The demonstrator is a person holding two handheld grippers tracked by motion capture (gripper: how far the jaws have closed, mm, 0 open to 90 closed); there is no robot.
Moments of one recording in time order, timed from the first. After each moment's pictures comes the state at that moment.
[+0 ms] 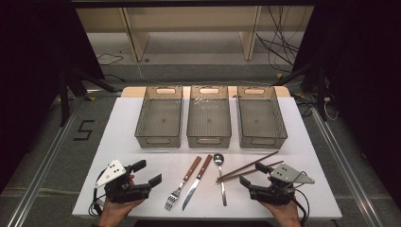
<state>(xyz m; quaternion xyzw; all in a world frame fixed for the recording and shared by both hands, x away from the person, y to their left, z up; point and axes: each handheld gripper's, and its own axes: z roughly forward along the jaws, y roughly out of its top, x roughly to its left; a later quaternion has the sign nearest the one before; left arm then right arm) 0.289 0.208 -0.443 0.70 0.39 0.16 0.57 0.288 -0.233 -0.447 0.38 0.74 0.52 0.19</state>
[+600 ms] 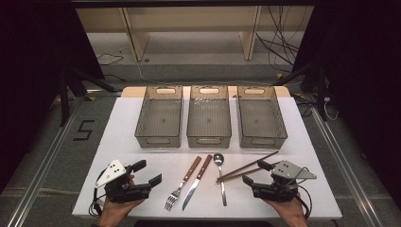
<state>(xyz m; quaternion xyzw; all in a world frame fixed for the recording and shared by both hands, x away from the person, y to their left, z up) 0.289 0.209 -0.443 0.70 0.39 0.16 0.57 0.294 -0.239 -0.436 0.37 0.76 0.50 0.19</state>
